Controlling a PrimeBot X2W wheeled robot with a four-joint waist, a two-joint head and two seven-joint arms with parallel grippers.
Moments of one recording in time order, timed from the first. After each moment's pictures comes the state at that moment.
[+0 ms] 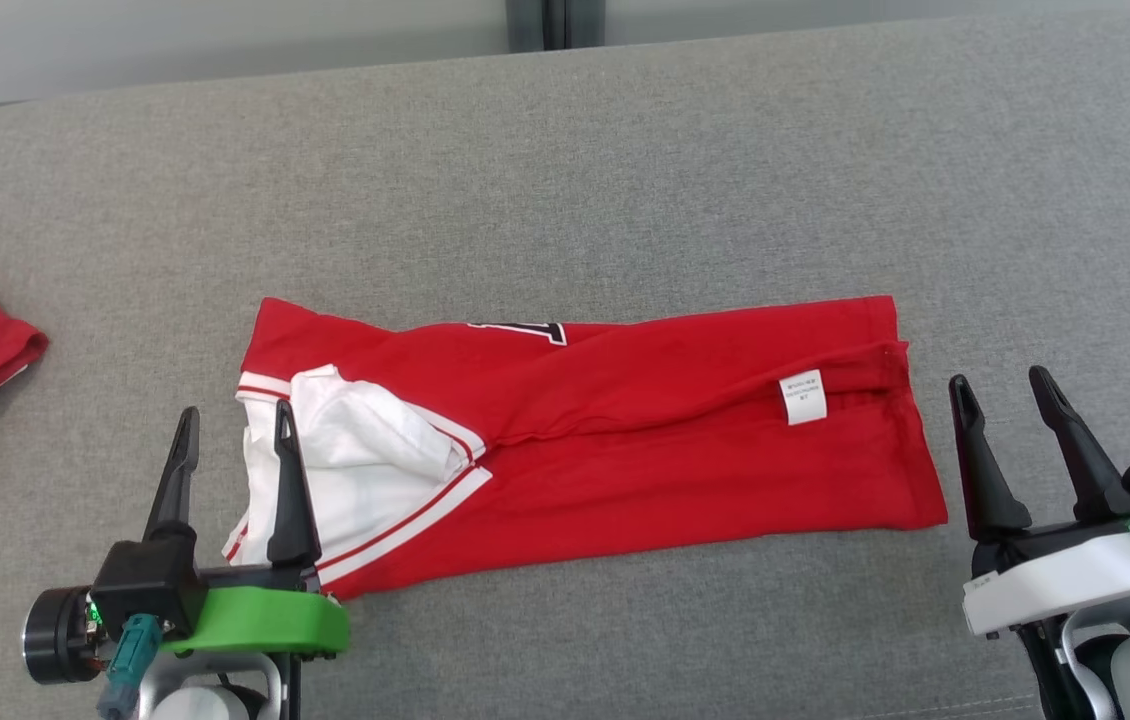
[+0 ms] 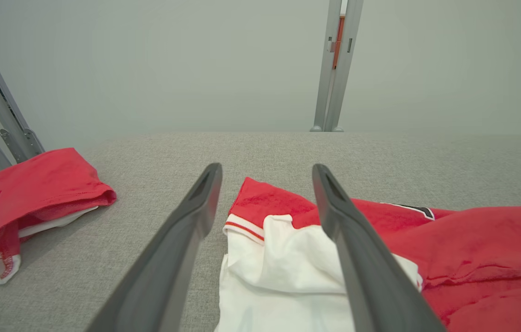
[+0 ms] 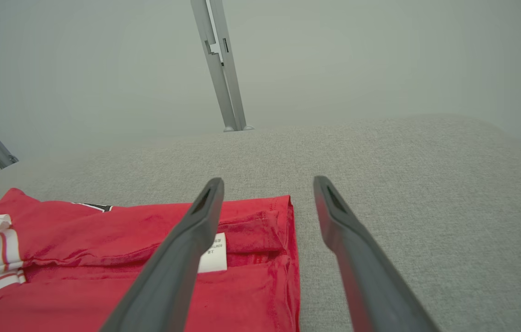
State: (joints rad) left arm -0.04 0.15 -0.19 0.00 -0.25 0.17 -0.22; right arm 0.01 -0.18 0.00 -0.08 0.30 0.13 -0.12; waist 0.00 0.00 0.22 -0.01
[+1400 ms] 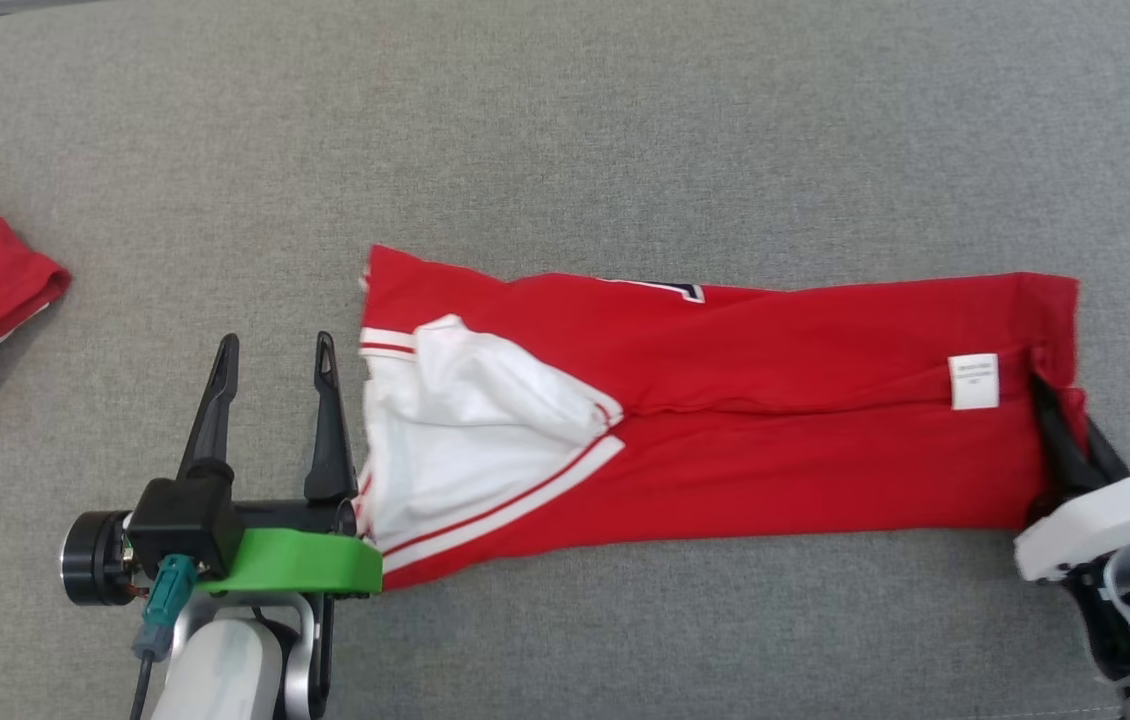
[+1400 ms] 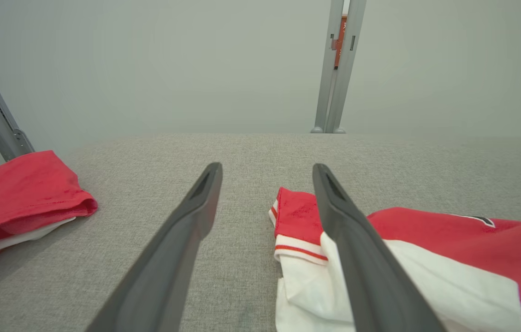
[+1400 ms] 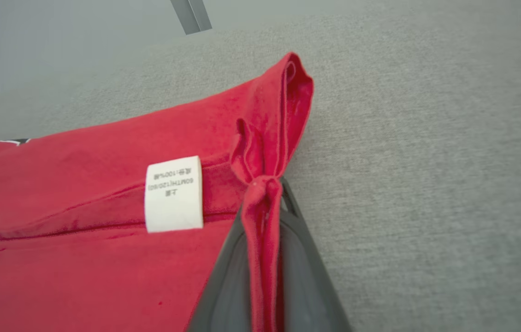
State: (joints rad) left arm -0.18 0.13 -0.24 0.07 -0.24 0.14 -0.26; right arm -0.21 -0.34 0.08 0.42 0.52 0.13 -0.22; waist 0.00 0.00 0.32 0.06
